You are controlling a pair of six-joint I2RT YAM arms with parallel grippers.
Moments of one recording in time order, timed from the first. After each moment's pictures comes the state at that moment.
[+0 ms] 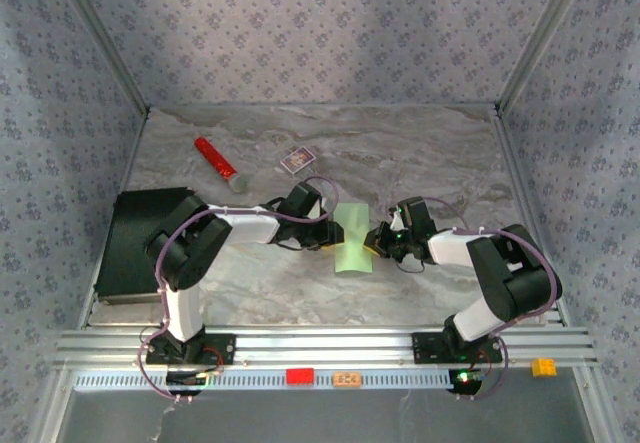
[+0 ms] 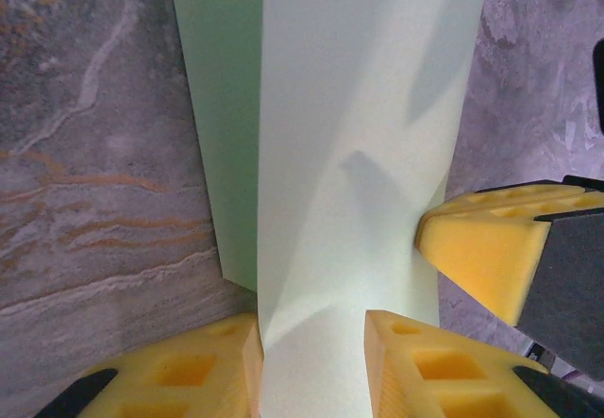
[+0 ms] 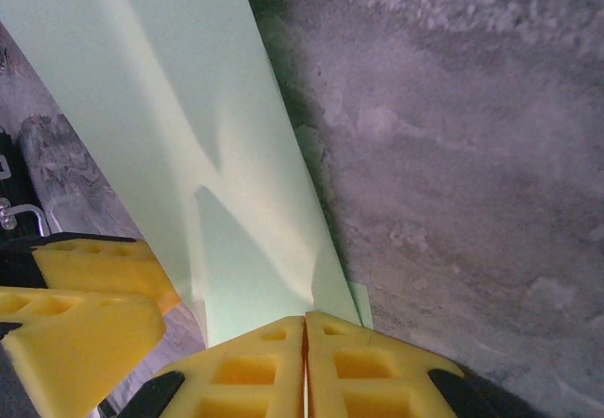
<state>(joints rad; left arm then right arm) -0.76 1.87 0.96 0.00 0.48 -0.87 0.37 1.54 0.48 0.14 -0.53 0.88</state>
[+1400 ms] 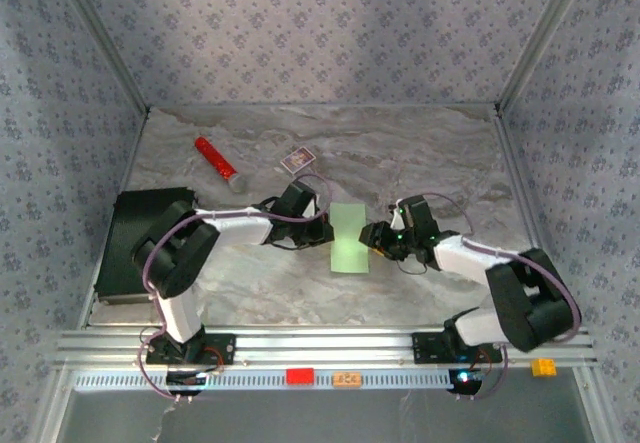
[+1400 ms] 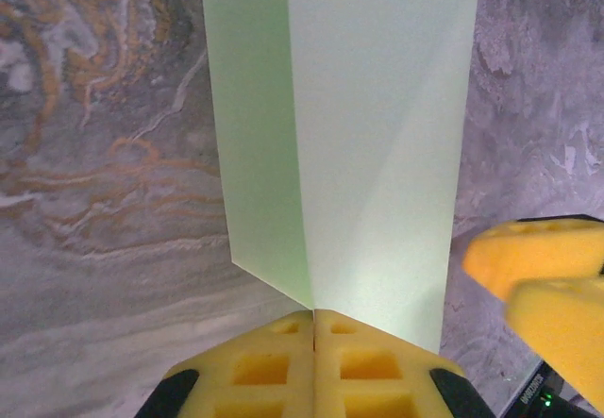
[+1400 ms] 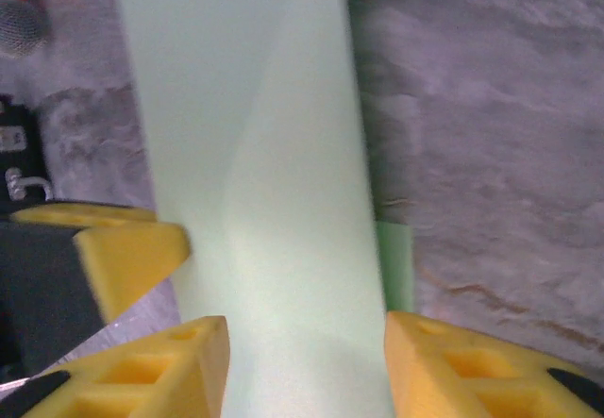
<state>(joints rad) -0.74 1.78 0.92 -0.04 0.42 -0.88 0.42 1.33 0.48 0.01 -0.46 0.81</state>
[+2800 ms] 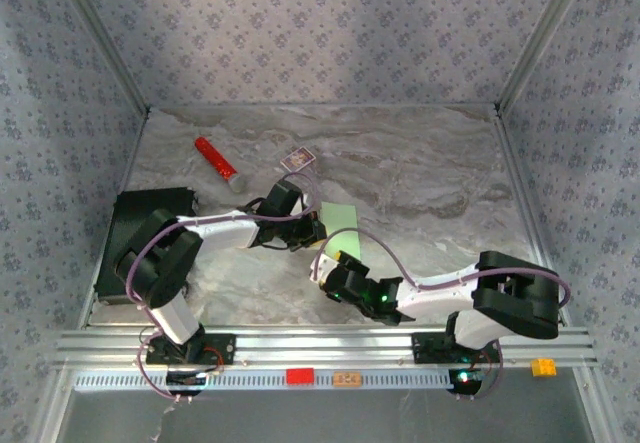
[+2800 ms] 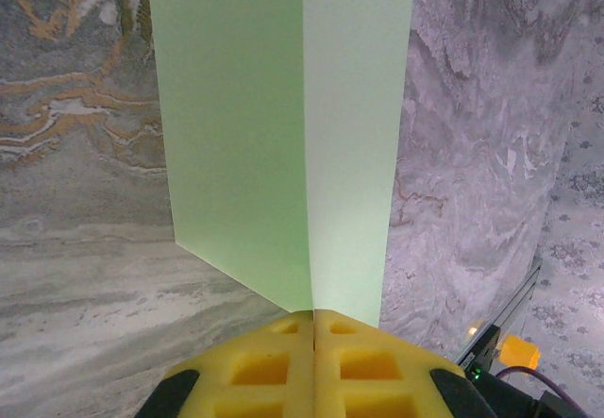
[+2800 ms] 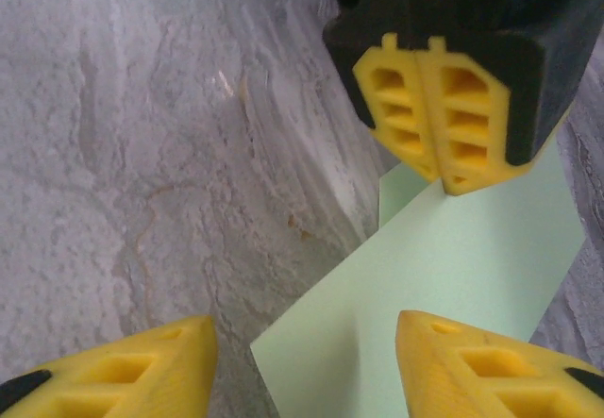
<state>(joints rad) -0.70 1.68 0.84 -0.02 0.49 -0.98 1.26 1.44 0.46 0.24 0.55 -0.13</state>
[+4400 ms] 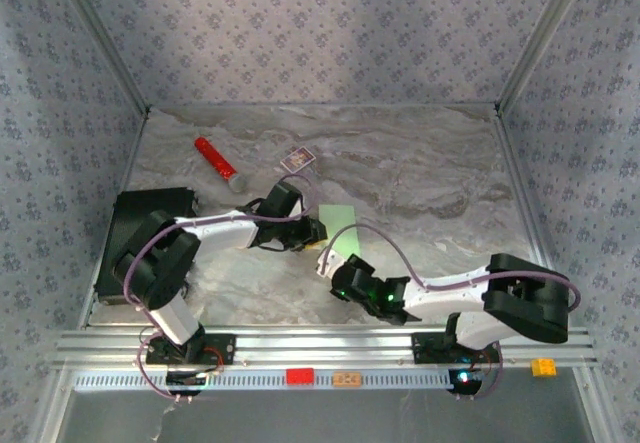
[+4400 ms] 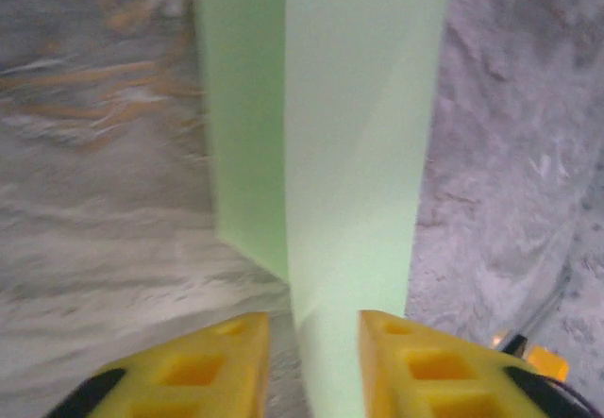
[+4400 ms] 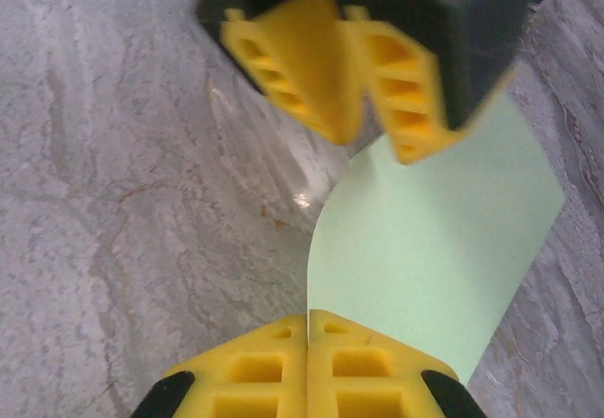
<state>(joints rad) -0.70 1.66 0.84 -0.12 0.42 -0.95 1.22 1.37 0.43 0.22 0.52 -0.02</state>
